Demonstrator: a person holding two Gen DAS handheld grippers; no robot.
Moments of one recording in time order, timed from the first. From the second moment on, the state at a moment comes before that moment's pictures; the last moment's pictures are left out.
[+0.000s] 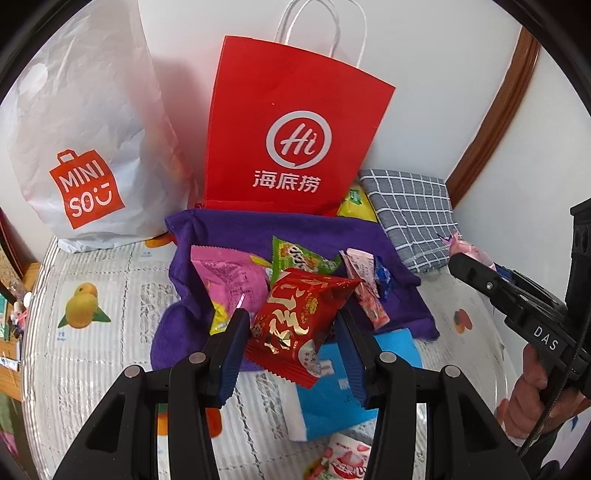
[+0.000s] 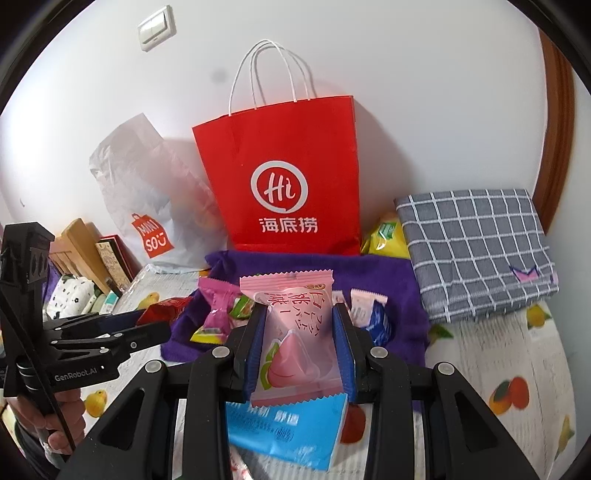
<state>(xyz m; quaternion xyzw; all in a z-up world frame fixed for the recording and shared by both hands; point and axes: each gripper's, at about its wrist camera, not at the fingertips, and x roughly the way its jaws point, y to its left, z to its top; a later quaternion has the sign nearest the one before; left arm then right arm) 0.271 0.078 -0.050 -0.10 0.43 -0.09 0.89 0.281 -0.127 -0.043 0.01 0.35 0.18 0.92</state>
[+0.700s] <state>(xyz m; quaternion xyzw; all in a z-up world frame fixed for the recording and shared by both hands) 0.321 0.075 -0.072 -0.09 0.45 -0.08 0.88 0.348 -0.129 -0.065 0.00 0.37 0.18 0.91</state>
